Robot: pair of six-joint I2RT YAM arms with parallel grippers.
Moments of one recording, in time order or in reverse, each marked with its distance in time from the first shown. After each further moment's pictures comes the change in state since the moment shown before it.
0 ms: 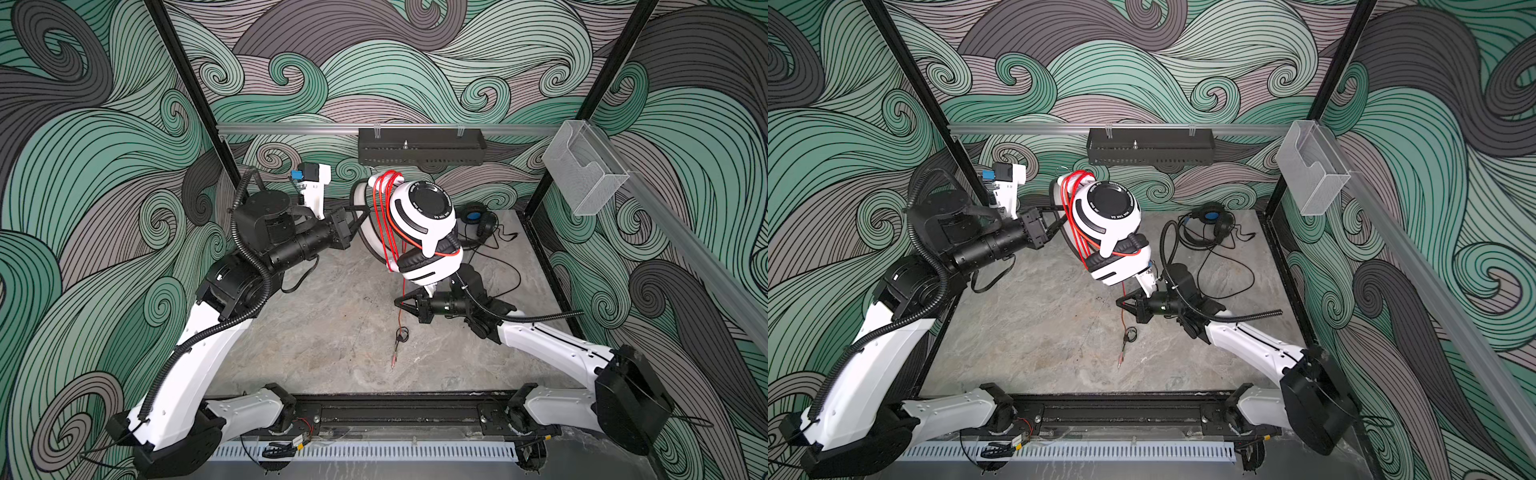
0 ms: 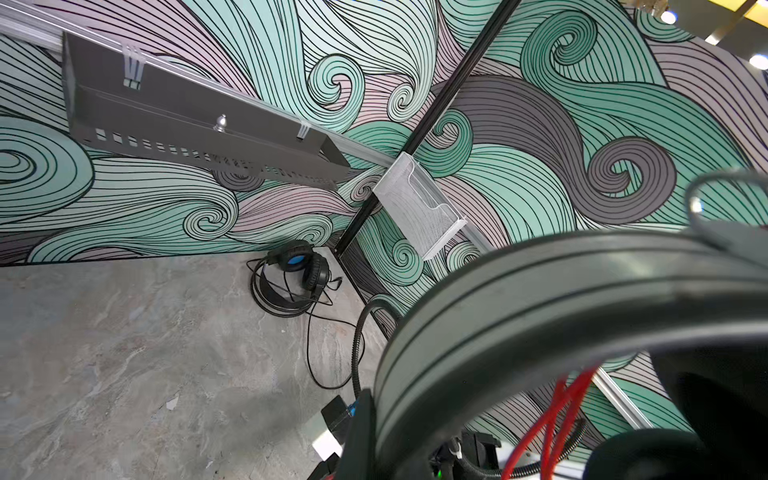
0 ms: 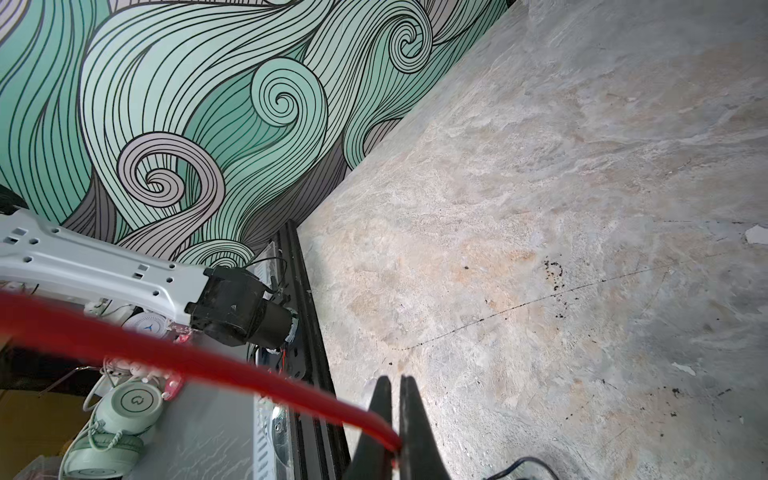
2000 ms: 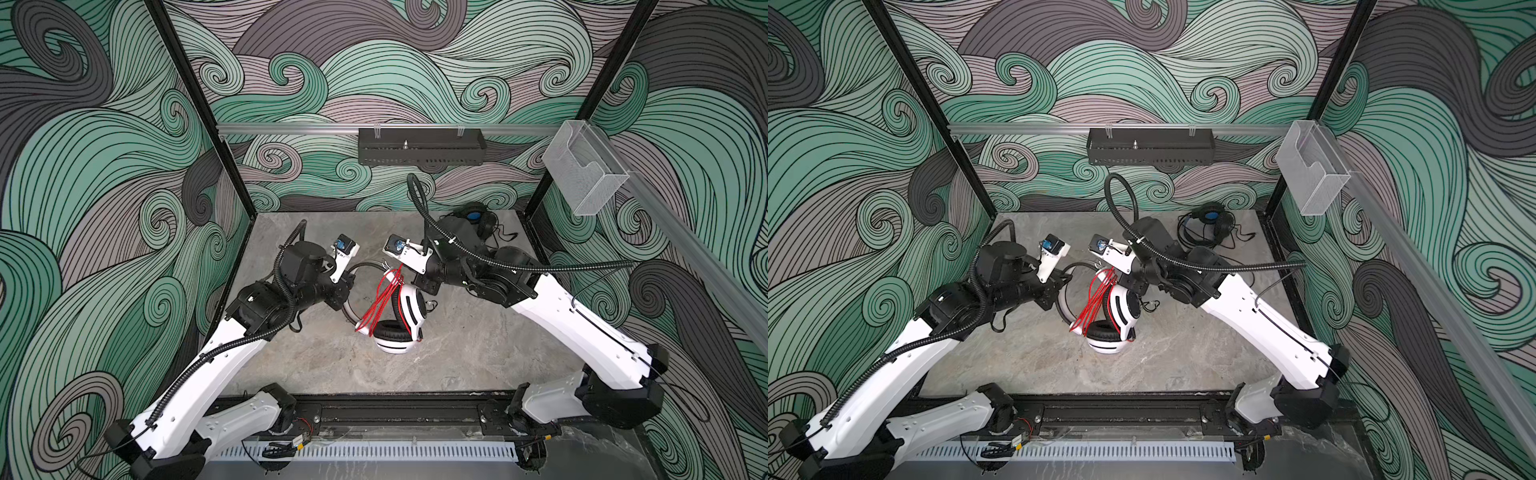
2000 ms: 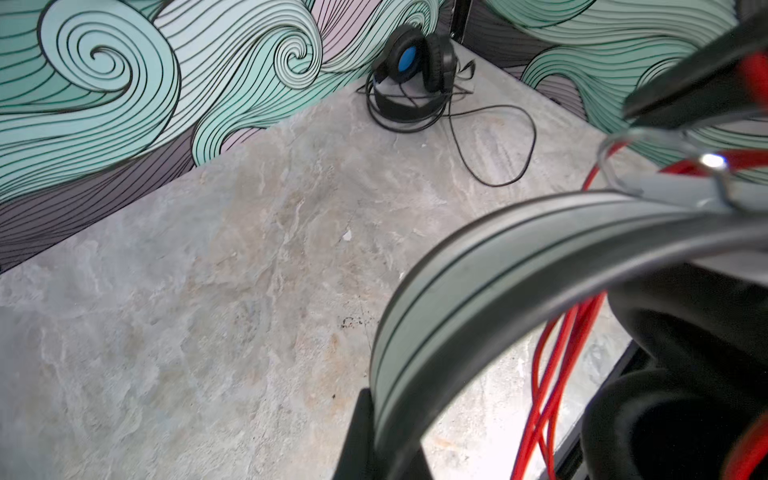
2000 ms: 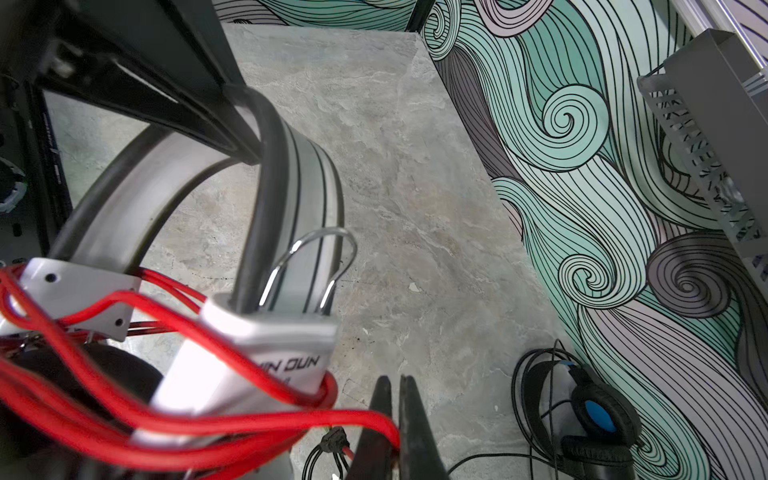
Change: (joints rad) left arm -0.046 -0.151 -0.432 -0.244 -0.137 0.655; right arm 0.239 0.145 0.962 -1.050 0.731 -0.771
